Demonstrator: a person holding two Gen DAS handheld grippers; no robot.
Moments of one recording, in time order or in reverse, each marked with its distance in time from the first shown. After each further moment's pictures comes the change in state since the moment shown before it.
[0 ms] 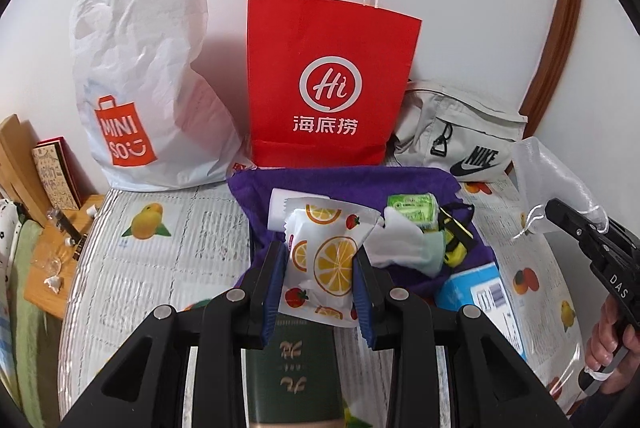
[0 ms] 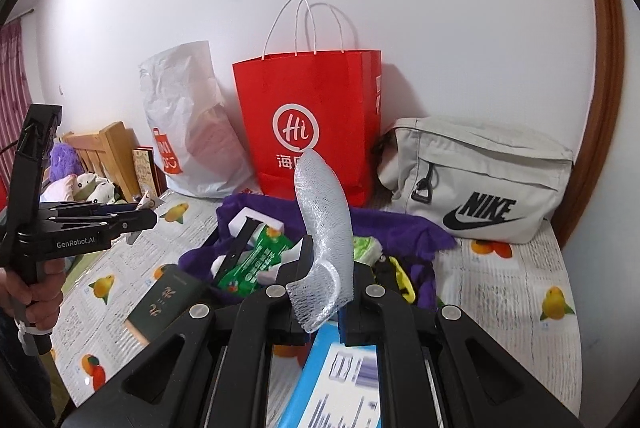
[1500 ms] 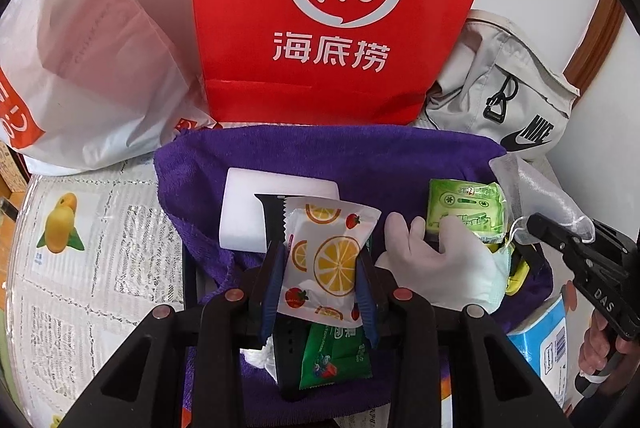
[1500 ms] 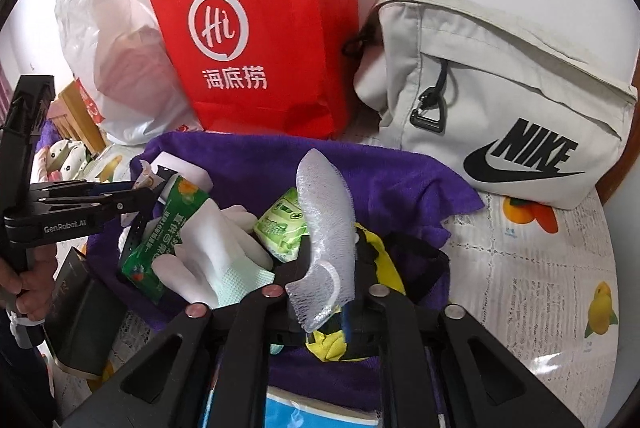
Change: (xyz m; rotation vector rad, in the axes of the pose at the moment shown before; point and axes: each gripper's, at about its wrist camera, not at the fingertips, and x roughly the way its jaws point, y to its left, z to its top) left arm 0.162 0.000 0.014 -0.023 0.204 -0.036; right arm 0.157 -0.057 -0.021 0.031 0.263 0.005
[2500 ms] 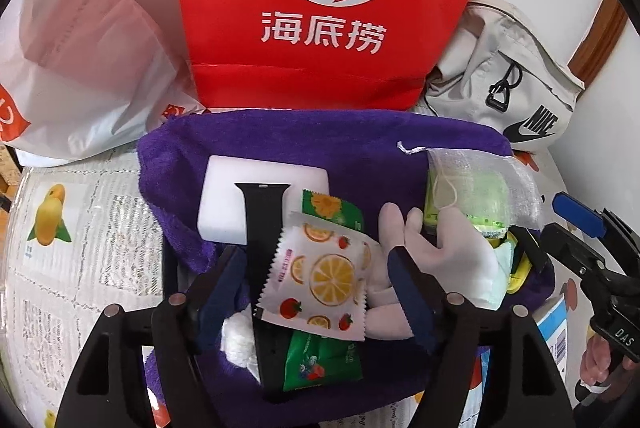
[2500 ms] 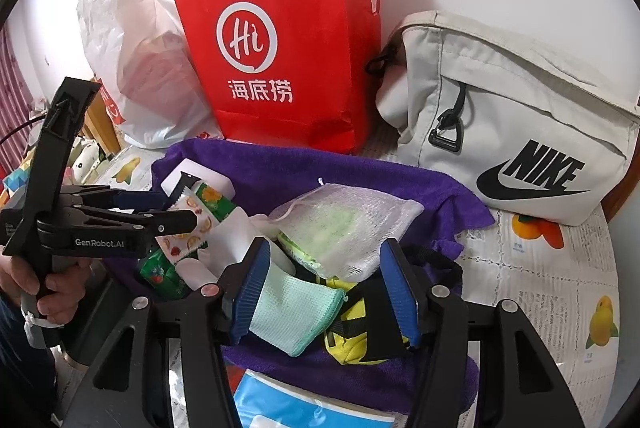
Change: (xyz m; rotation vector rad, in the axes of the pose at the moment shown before) left arm 0.013 -0.014 -0.002 -0.004 0.046 0.002; right arm -0.012 0.012 0.002 -0.035 -0.043 0.035
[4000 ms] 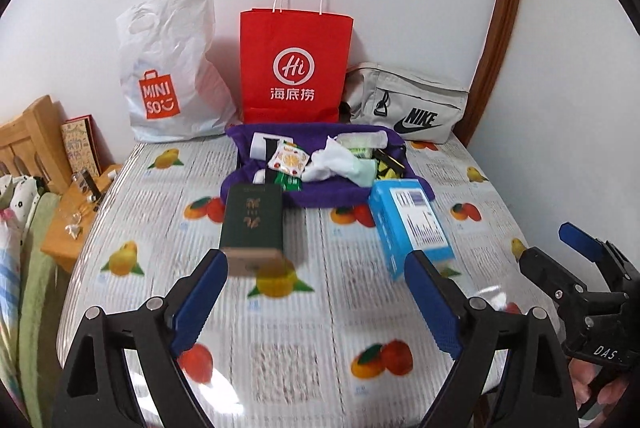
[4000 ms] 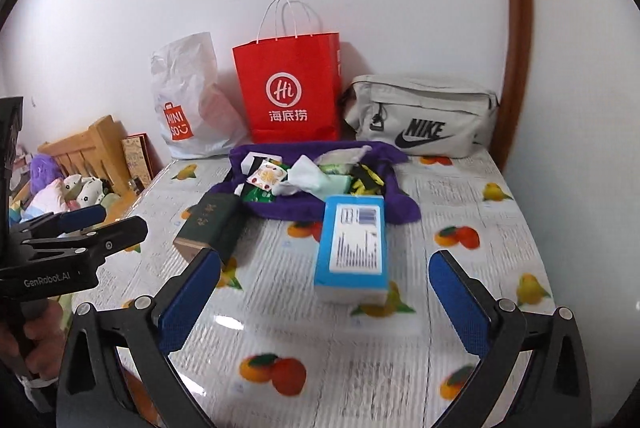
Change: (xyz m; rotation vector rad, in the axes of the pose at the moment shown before) left arm -0.286 -0.053 -0.215 0.037 -0.263 0.031; right arm -0.282 0.120 -0.151 0.153 -0.157 -0.185
